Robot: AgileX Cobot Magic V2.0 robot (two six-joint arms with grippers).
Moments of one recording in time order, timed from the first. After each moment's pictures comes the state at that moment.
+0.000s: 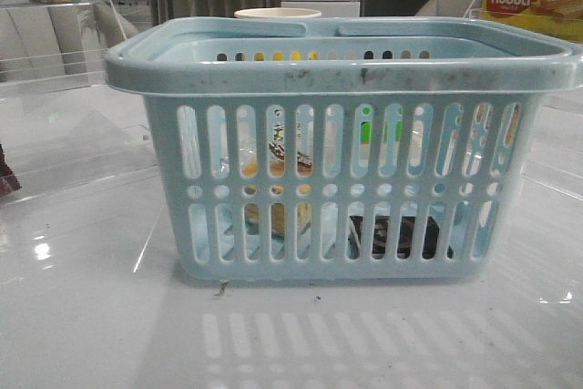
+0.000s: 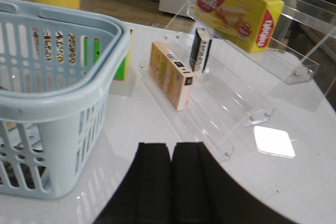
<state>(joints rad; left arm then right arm) -0.05 -0.01 0.01 -0.03 -0.01 0.10 0.01 0.18 -0.23 0.06 0.28 -0.15</state>
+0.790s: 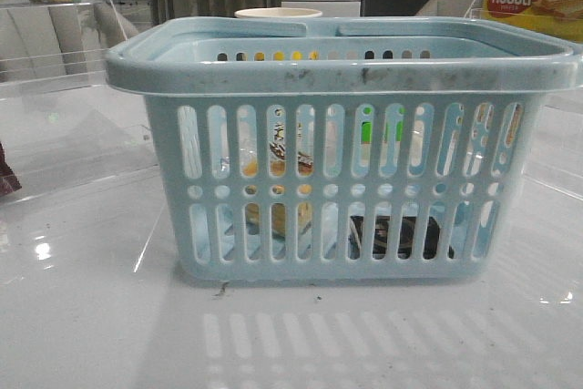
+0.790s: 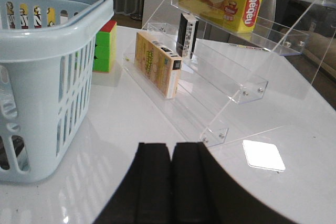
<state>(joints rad) -0.05 -0.01 0.01 -0.03 -0.01 0.10 -0.02 -0.01 0.03 0.06 0.12 -0.15</state>
